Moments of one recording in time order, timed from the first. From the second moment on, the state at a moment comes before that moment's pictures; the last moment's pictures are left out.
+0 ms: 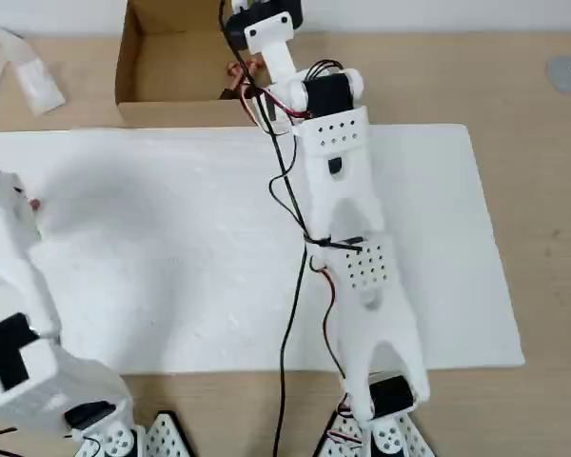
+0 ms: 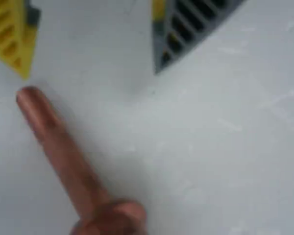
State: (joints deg) left arm -36.4 4.9 13.3 61.1 75.1; right arm -20.6 59.3 -92.8 99.0 -1.5
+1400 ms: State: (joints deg) left arm -40.6 30.2 -10.9 69.6 64.6; right arm -20.6 59.3 -92.8 101.4 -1.8
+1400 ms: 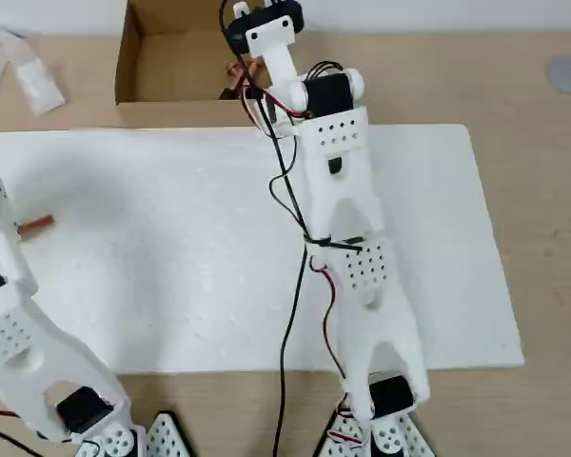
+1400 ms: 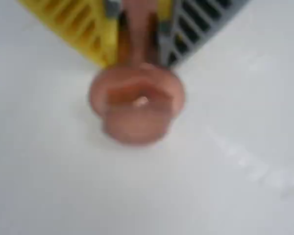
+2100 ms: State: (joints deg) left arm -35.3 32.0 -26.5 94.7 -2.2; right arm -17.8 40.8 -60.0 101.4 -52.4
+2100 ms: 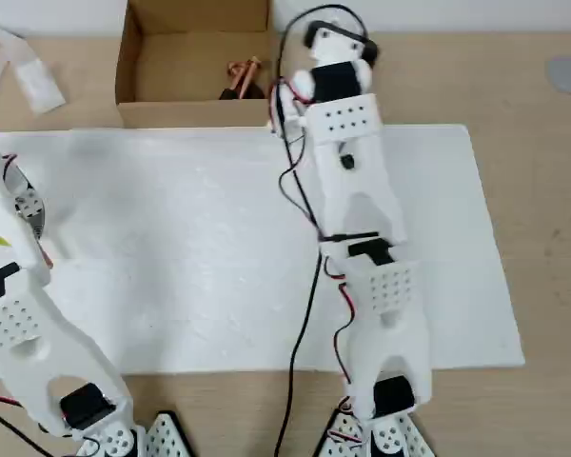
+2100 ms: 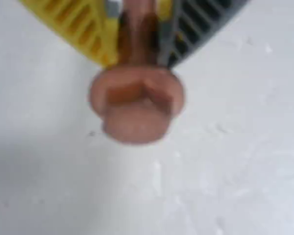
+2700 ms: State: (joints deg) left arm -31.2 32.0 -27.6 94.8 -2.2; right arm -8.7 55.0 -59.8 94.9 -65.3
